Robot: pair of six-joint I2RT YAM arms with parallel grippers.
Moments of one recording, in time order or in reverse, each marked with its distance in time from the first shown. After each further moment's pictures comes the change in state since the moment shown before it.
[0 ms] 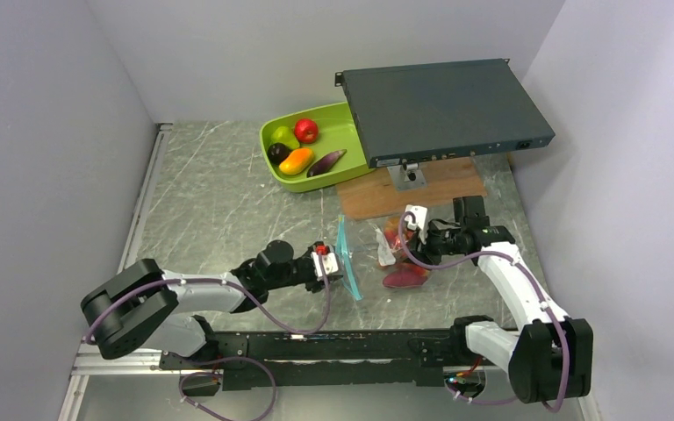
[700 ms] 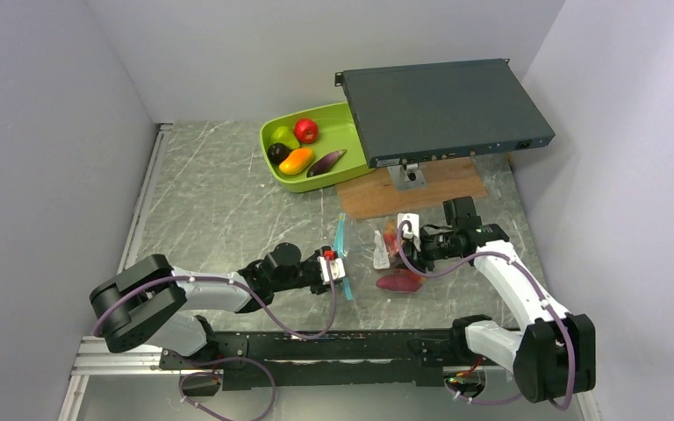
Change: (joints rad) left arm -0.055 0.058 0.031 0.006 -0.034 0.035; right arm 0.092 0.024 0.012 -0.060 -0.094 -0.062
